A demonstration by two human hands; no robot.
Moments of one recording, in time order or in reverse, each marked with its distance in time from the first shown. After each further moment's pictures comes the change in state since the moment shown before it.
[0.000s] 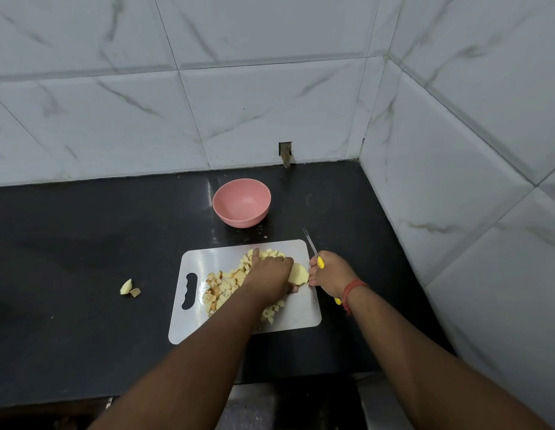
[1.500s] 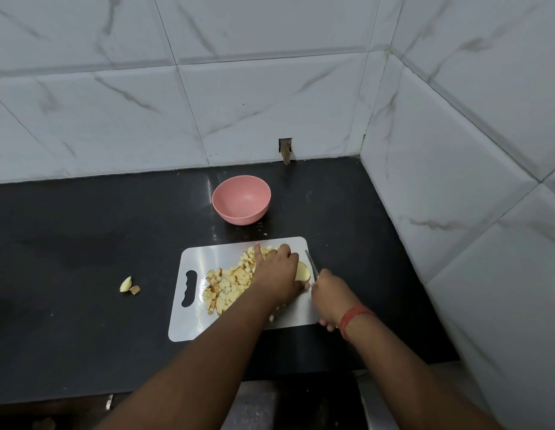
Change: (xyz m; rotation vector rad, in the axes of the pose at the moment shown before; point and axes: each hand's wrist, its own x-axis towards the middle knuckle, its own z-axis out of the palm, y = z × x) left_hand -0.001 0.018 0.001 0.038 0.065 -0.069; right_hand -0.075 -0.025 0.014 -0.290 -0.026 0.151
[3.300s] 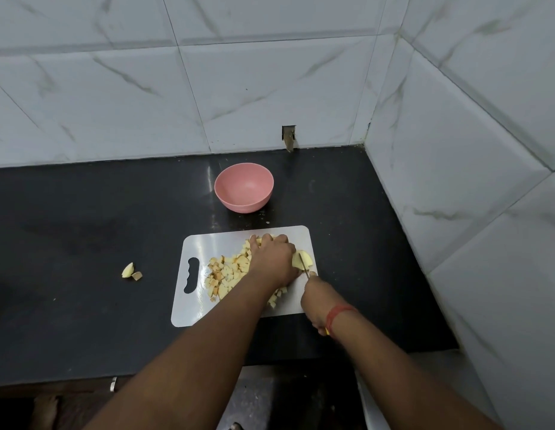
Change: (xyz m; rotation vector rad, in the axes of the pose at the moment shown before) left_hand -0.003 -0.007 -0.012 -0.093 -0.050 -0.064; right_hand -0.021 -0.005 0.023 -0.006 -0.011 -0.045
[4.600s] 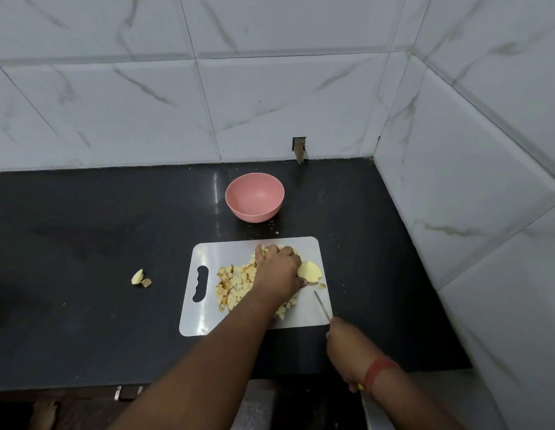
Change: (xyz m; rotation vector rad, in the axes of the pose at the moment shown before) left_hand -0.003 -0.014 0.012 -0.051 0.100 0.022; right_hand -0.017 0.043 0.015 -0.589 0.005 0.030
